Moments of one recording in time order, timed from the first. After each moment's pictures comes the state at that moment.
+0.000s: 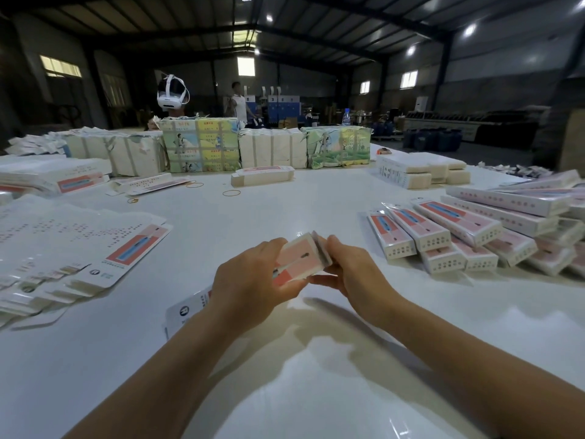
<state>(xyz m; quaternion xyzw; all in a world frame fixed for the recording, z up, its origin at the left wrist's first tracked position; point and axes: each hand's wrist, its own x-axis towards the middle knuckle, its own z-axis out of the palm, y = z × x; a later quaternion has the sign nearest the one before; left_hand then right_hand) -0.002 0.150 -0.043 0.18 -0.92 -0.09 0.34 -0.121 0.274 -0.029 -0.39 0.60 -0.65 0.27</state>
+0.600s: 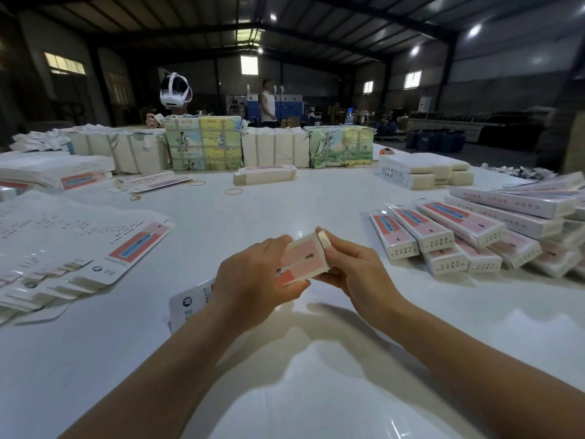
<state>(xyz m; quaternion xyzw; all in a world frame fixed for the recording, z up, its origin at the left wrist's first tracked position) -0.001 0.153 -0.041 0.15 -0.91 -0.06 0.37 -0.127 0.271 -0.037 -0.39 0.54 -0.70 0.27</state>
